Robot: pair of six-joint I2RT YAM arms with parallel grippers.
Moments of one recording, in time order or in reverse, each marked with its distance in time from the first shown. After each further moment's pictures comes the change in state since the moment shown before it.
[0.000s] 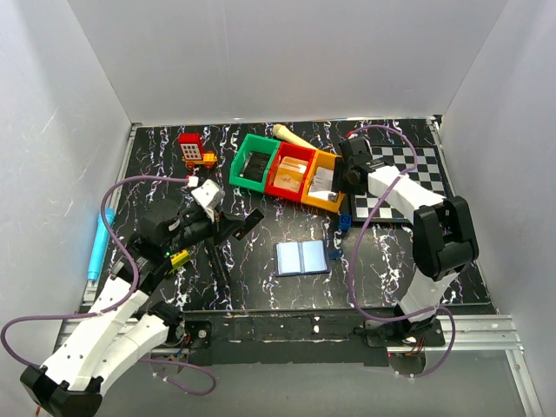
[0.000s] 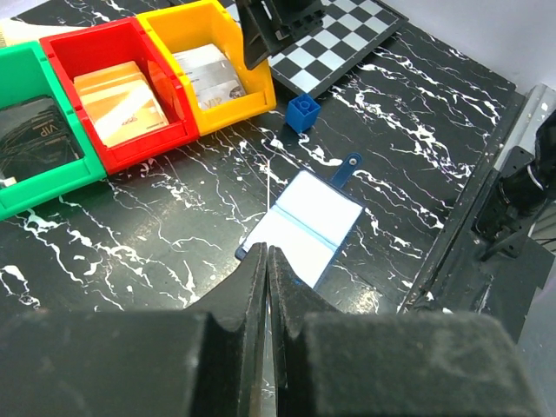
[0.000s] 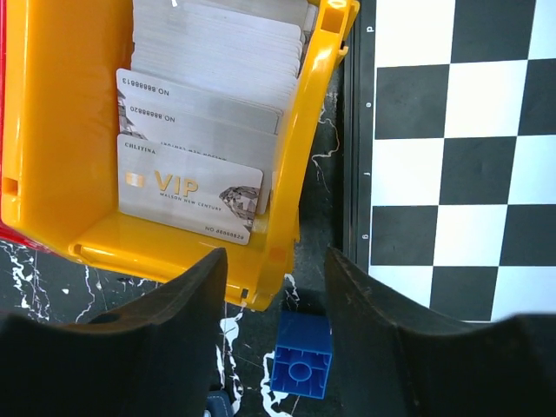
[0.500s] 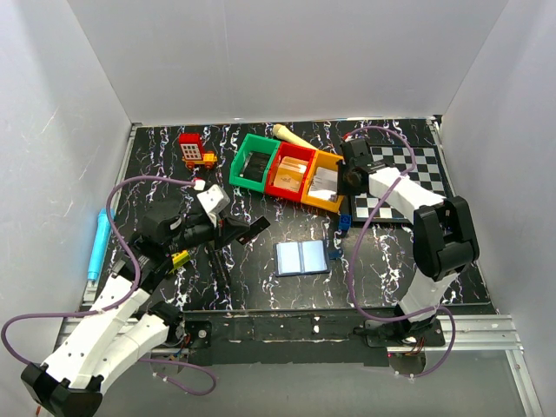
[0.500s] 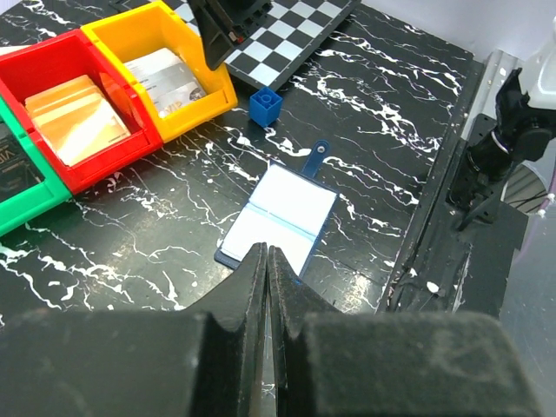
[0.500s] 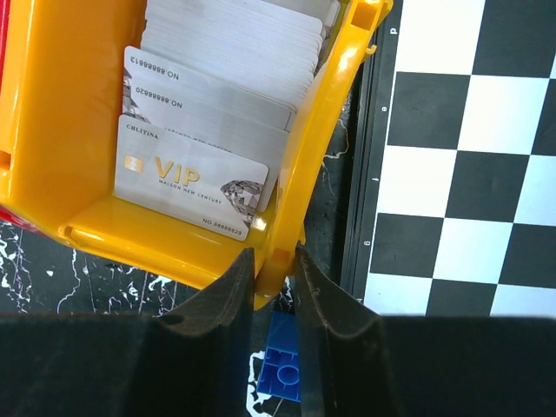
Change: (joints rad) left arm 0.000 0.013 0.000 0.000 0.123 0.056; right arm -0.005 0.012 -0.010 0.012 -0.054 -0.087
